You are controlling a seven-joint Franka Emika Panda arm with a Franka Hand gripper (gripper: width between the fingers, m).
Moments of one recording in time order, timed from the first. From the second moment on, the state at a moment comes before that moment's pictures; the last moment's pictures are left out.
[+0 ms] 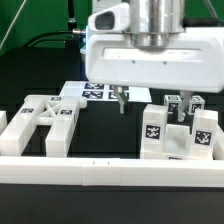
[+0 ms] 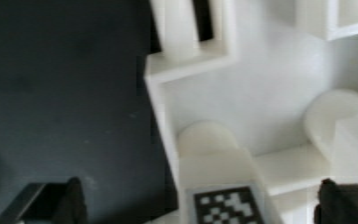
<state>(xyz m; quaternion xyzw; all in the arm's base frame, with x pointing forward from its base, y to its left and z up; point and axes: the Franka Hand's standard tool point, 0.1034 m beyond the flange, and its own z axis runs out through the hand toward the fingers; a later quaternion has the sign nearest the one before) 0.603 0.039 0.061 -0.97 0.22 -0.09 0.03</state>
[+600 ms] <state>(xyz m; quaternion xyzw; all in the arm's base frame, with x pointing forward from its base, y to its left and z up) 0.601 0.032 0.056 -0.99 0.14 -0.09 0.02</state>
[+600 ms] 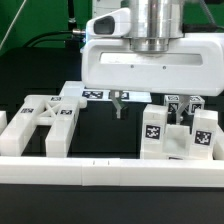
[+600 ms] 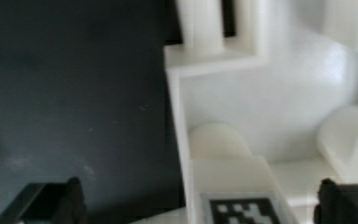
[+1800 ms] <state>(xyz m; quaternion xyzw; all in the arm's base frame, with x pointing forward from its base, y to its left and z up) 0.588 0.029 0.018 -0.99 0.09 -0.11 -0.01</state>
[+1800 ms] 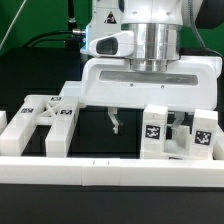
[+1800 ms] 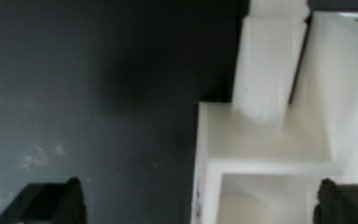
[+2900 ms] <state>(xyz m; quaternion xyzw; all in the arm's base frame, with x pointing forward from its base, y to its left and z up) 0.585 0.026 0.007 -0.99 0.09 -0.11 -0.01</state>
